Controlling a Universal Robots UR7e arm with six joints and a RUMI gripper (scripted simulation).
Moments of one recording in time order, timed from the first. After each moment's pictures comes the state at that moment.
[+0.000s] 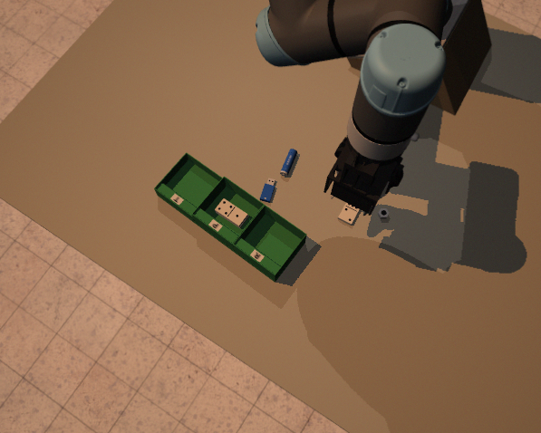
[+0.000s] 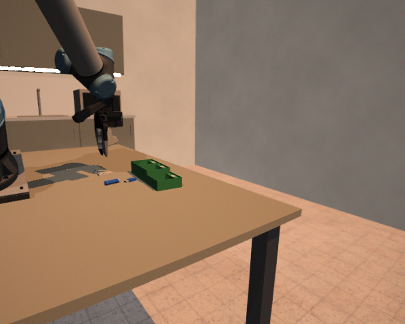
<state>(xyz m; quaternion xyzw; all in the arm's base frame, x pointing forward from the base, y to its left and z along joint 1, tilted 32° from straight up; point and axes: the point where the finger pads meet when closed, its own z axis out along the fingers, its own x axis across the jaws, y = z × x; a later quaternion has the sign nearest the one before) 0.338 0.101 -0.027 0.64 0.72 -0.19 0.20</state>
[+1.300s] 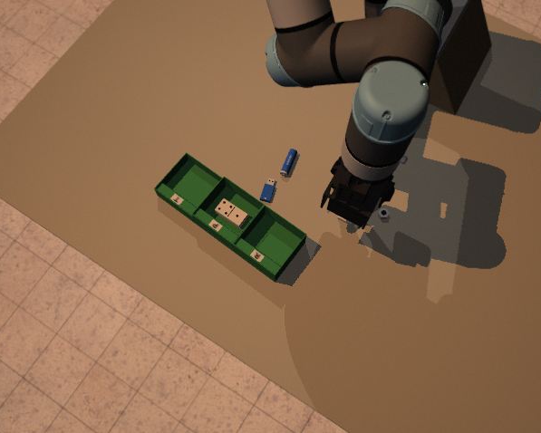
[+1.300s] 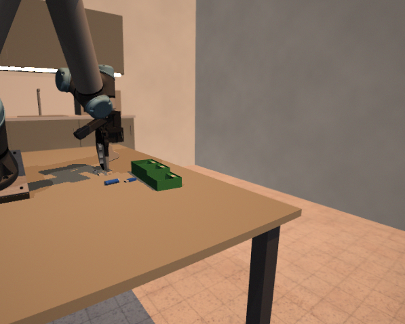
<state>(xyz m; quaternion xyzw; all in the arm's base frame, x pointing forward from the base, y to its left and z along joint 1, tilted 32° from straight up) 0.342 0.072 -0.075 0.64 0.72 -0.19 0.20</state>
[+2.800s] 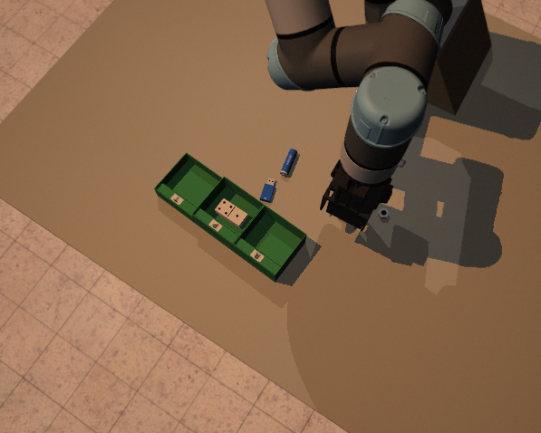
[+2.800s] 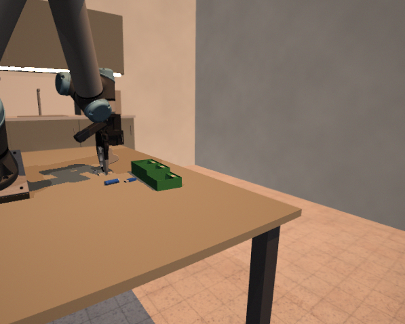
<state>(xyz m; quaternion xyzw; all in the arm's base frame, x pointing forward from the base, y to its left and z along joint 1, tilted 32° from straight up) 0.342 0.066 -0.083 0.64 0.72 -0.19 0.20</state>
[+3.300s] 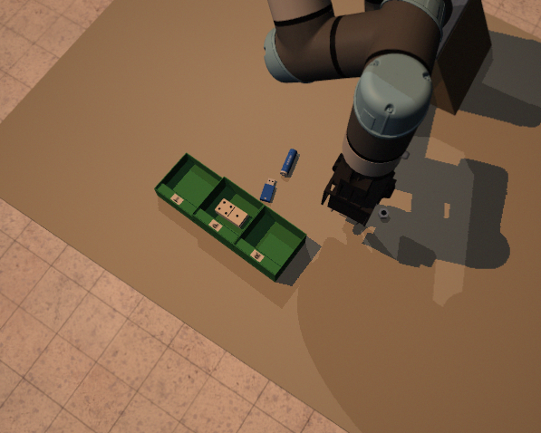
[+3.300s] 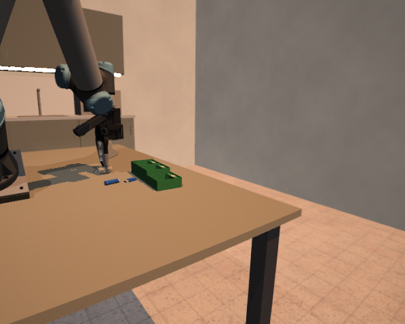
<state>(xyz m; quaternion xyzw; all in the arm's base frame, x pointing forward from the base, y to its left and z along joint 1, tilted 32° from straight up) 0.341 0.077 -0.066 0.64 0.72 -0.19 0.20</state>
